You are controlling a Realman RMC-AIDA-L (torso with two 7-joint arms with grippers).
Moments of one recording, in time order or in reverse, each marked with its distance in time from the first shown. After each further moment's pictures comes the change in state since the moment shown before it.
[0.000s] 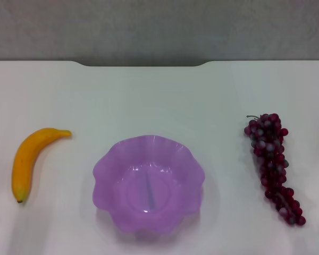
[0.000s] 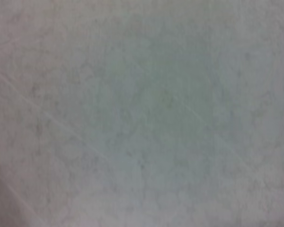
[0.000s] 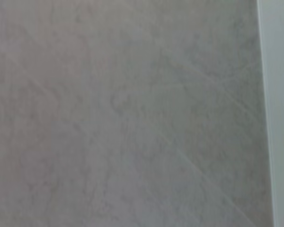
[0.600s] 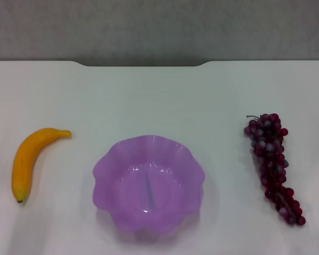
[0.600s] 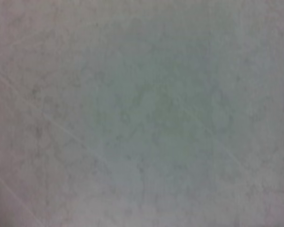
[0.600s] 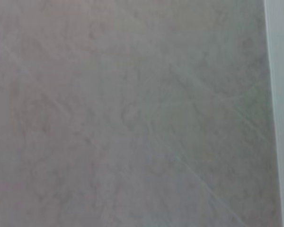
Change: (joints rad) left arm 0.007 0.000 0.002 -0.002 -0.001 0.018 -0.013; right arm -0.019 0.000 -0.004 -0.004 -0.024 -0.062 -0.011
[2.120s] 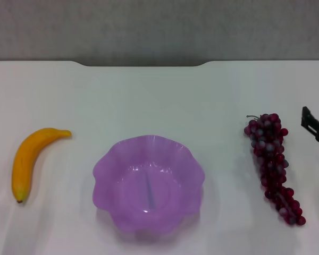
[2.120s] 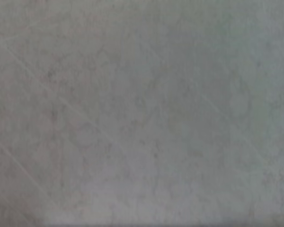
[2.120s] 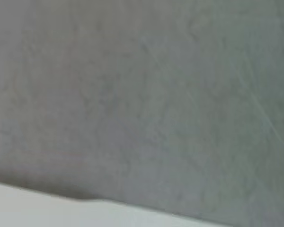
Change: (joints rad) left arm -0.016 0.004 -0.004 -0.006 -0.033 -0.066 -0.006; right arm -0.087 -0.006 0.037 -0.581 -0.110 0.812 -0.232
